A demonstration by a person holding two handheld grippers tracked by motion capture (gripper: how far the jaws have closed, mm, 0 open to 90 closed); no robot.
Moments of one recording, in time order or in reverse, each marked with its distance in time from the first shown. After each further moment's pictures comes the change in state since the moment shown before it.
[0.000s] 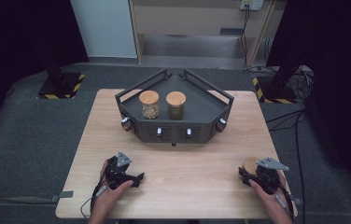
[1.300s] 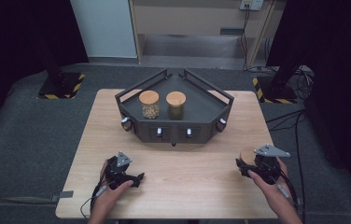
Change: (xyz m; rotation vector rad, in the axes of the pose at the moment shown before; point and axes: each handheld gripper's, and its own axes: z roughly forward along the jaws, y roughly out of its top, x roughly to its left) left arm 0.000 0.000 0.000 0.000 0.000 0.000; right arm 0.008 0.062 -0.027 0.003 0.054 -0.072
